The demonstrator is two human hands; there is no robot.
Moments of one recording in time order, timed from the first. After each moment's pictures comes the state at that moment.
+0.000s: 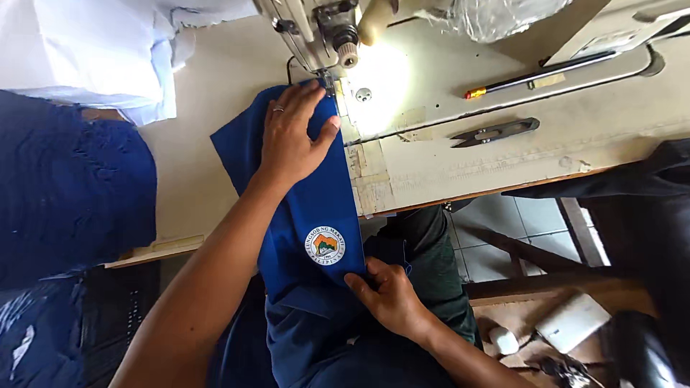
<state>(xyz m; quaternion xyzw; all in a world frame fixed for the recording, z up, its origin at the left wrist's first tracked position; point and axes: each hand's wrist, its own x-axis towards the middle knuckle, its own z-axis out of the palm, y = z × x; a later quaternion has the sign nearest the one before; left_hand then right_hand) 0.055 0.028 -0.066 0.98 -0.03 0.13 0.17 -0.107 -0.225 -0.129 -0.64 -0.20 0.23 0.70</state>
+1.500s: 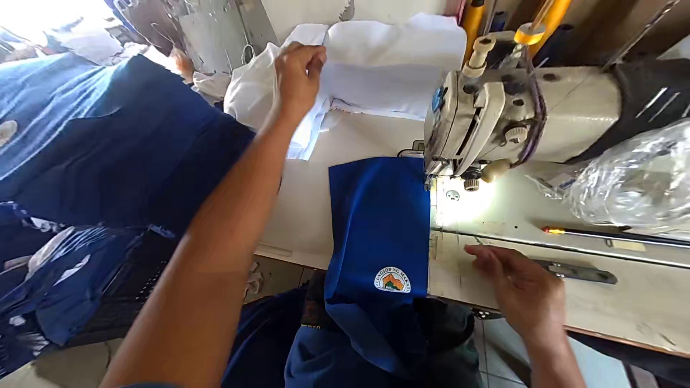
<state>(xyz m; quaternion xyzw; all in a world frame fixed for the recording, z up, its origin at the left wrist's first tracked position) 0.108 0.214 0.094 0.93 0.11 0.31 0.13 0.061 -0.247 -0.063 -0.79 -0.30 -0.05 0.53</state>
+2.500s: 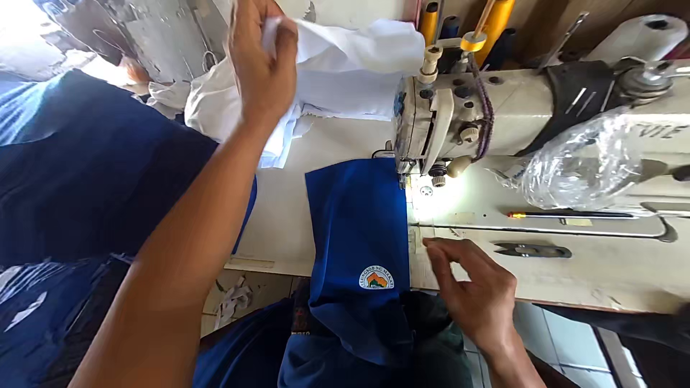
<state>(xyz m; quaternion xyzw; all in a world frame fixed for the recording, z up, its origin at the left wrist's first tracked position) 0.097 0.164 0.128 0.87 -0.02 0.45 0.18 0.025 -0.210 -0.030 -0.77 -0.35 -0.16 0.51</state>
